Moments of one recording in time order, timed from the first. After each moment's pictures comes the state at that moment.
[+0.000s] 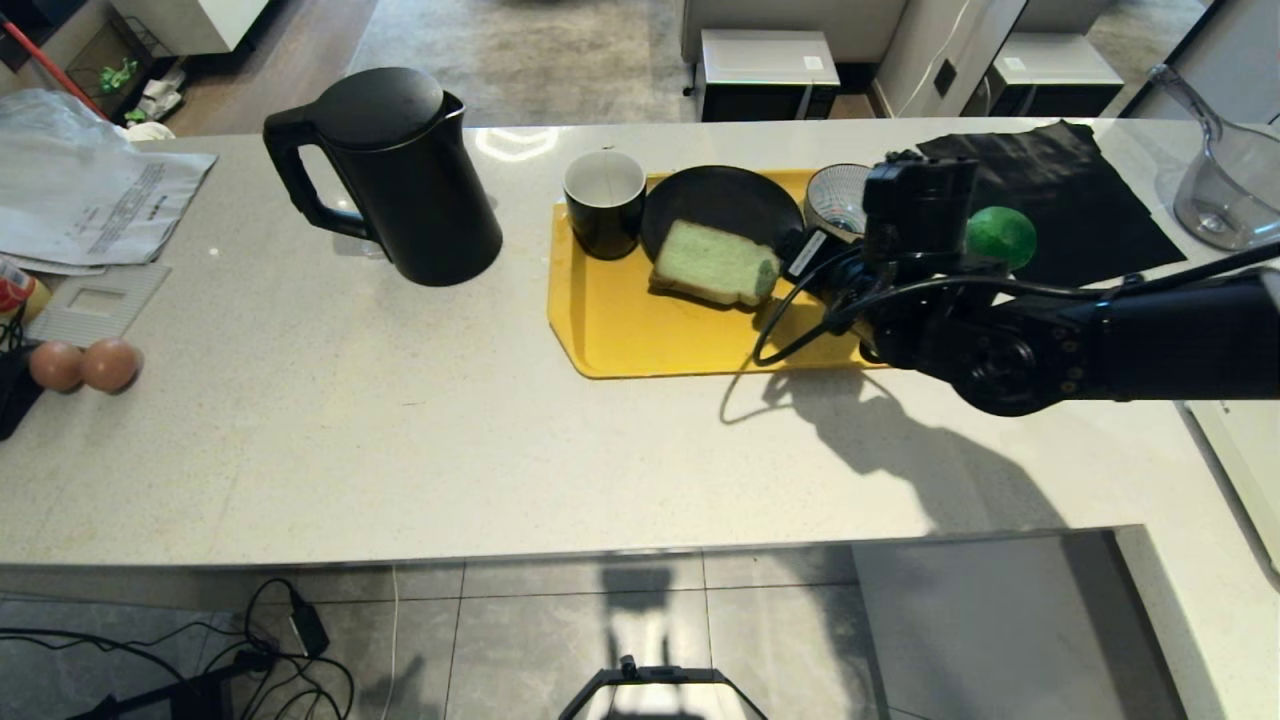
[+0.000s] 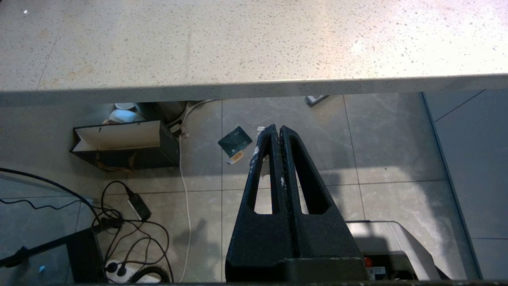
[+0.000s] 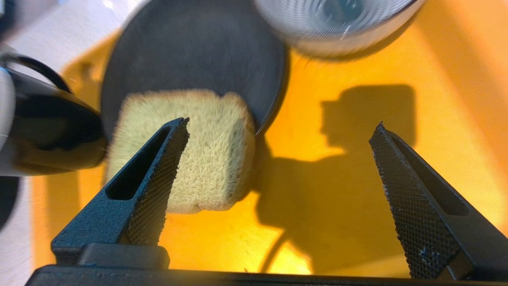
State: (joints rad) left arm 0.00 0.00 0.00 -0.05 0.00 -0.01; right arm 0.49 2.00 -1.53 -0.42 -0.50 0.53
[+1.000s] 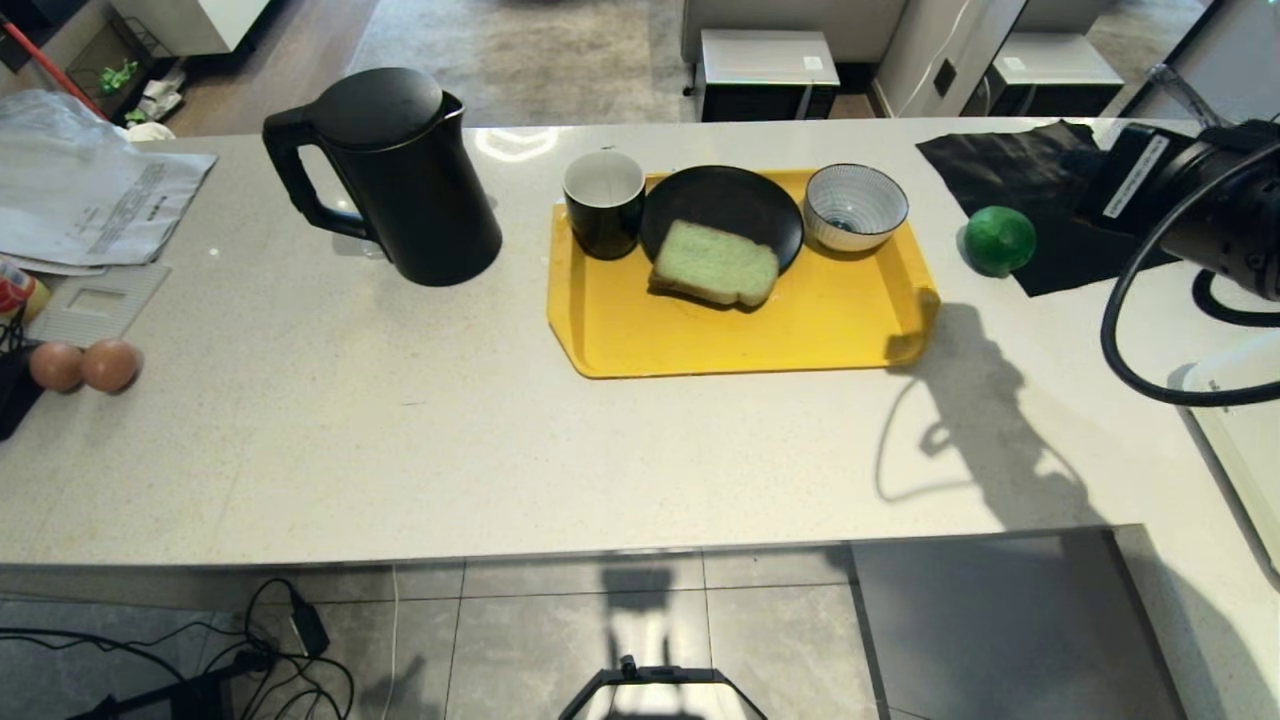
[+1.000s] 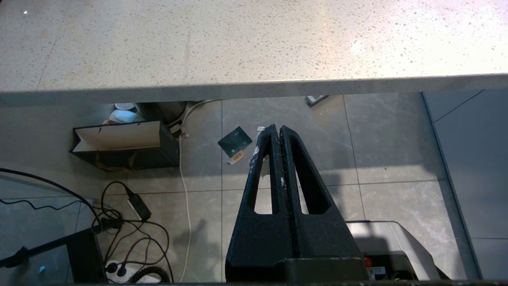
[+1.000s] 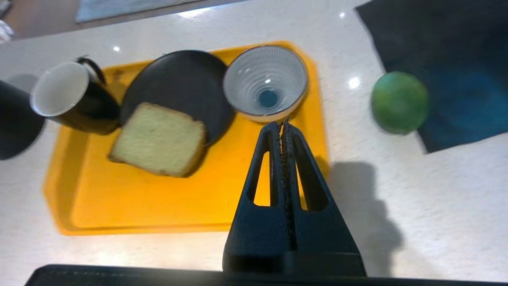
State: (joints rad) left arm 0.00 0.00 0.00 -0.05 0.00 -0.01; right arm 0.30 1.42 -1.13 -0.41 -0.23 0.15
